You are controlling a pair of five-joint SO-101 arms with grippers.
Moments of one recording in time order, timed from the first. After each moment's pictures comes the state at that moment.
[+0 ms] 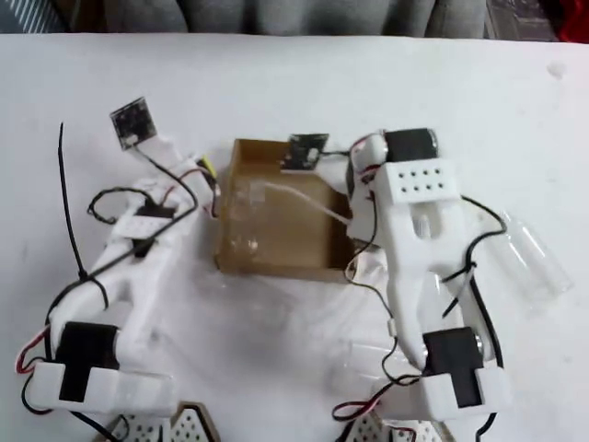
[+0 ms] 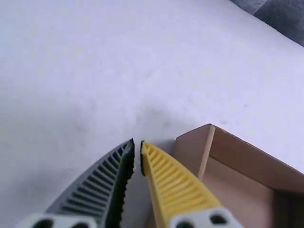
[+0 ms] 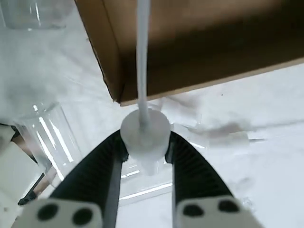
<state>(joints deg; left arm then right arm) -1.3 -2.8 45.8 5.6 32.0 -12.0 -3.1 0.3 97.2 62.1</state>
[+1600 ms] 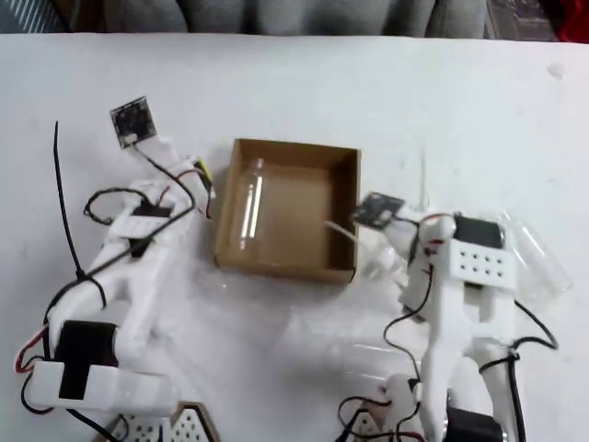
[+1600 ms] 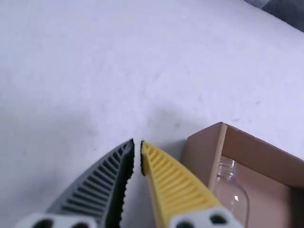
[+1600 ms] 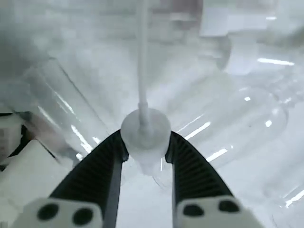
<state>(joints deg) -2.4 -2.5 45.9 5.7 27.6 11.3 -28.2 44.3 81.2 65.5</state>
